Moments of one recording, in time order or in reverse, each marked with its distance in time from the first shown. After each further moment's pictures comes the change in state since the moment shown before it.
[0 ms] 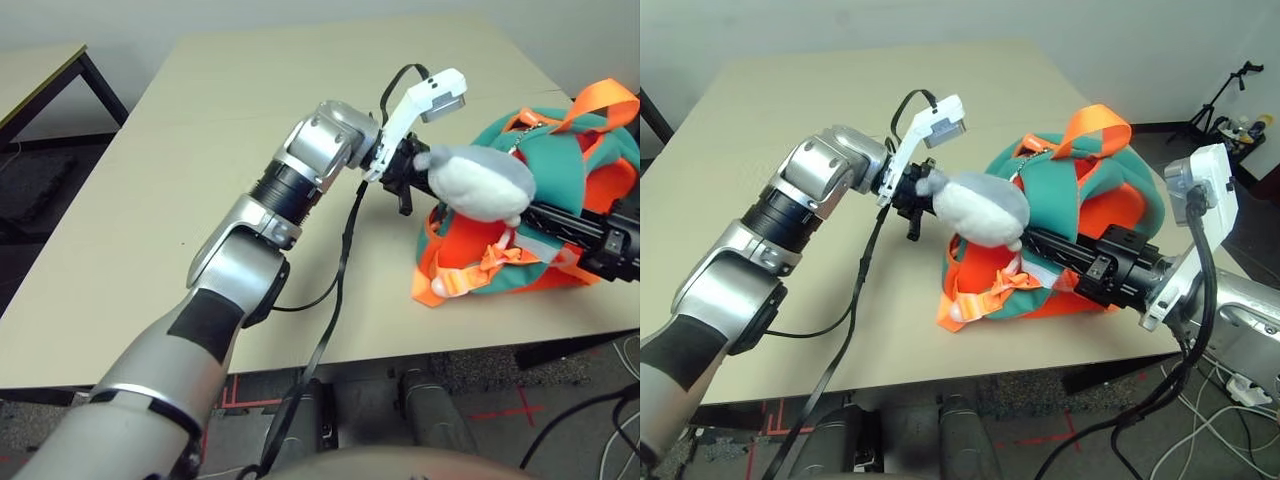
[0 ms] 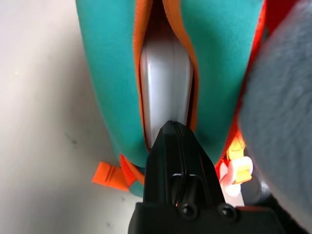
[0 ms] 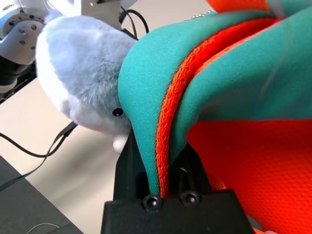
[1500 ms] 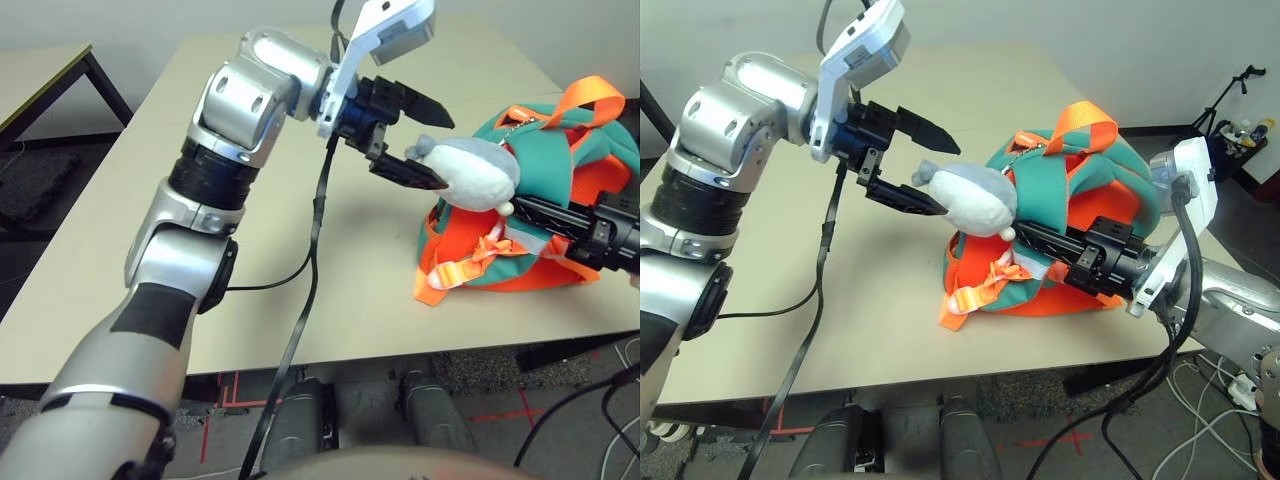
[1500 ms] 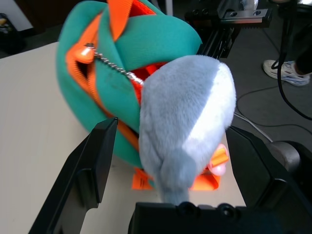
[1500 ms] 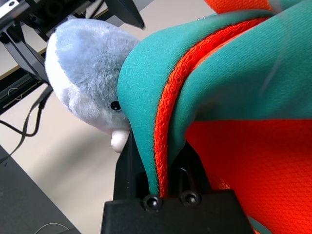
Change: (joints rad) left arm -0.008 0.223 0.061 -0.340 -0.087 -0.127 -0.146; right arm -0.086 0.032 0.087 0.048 -0.053 0.000 0.044
